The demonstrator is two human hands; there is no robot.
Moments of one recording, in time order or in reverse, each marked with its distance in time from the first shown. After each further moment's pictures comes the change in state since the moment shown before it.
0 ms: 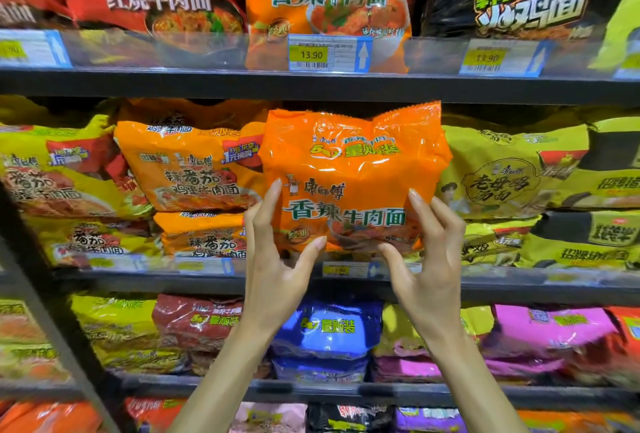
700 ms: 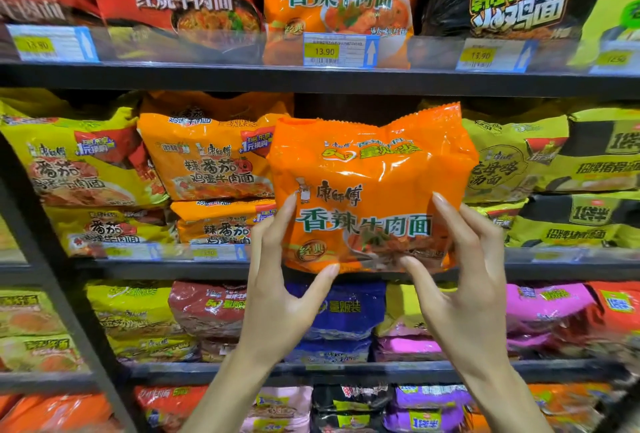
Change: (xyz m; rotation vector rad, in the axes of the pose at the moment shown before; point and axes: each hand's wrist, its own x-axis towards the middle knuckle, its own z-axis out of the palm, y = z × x) left_hand -0.041 0.038 -0.044 -0.011 -0.135 -0.006; right_hand -0.021 -0.073 -0.053 -0.082 -0.043 0.079
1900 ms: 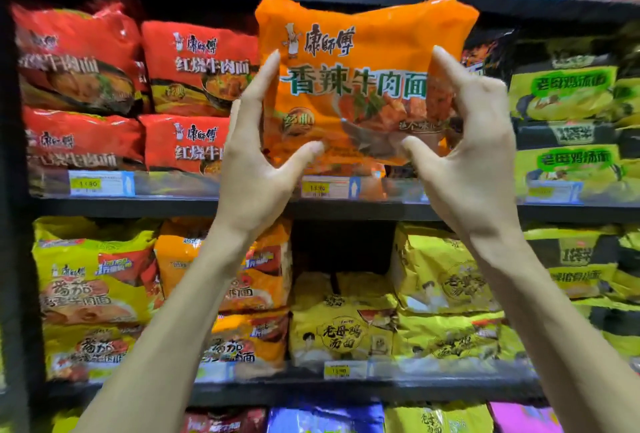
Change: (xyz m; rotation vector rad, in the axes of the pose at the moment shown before) left_hand 0.225 0.109 -0.060 -0.074 0.203 0.437; right_hand 0.226 -0.079 -0.052 0.025 0.287 -0.288
